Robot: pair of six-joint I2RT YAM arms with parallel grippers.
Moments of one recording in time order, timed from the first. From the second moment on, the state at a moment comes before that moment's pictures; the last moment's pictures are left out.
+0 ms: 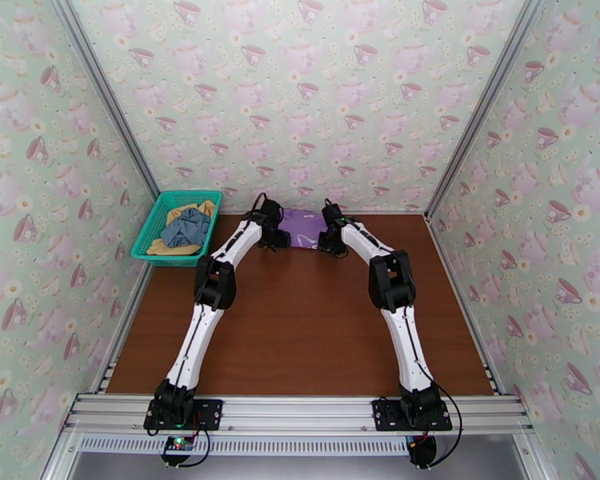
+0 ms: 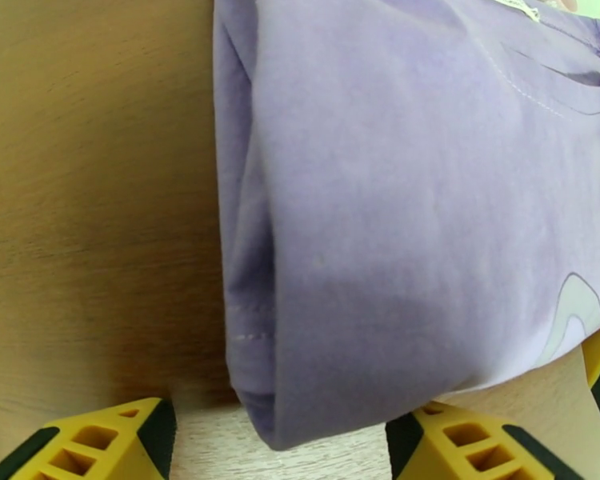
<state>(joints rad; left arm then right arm) -0.35 2.69 2.53 -0.94 0.09 -0.30 0.35 2.51 2.19 -0.83 0.01 0.41</state>
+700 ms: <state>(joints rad) -0.19 1.94 2.37 -1.04 -0.08 -0.25 0.33 1.78 1.40 -0.52 -0.08 0.40</state>
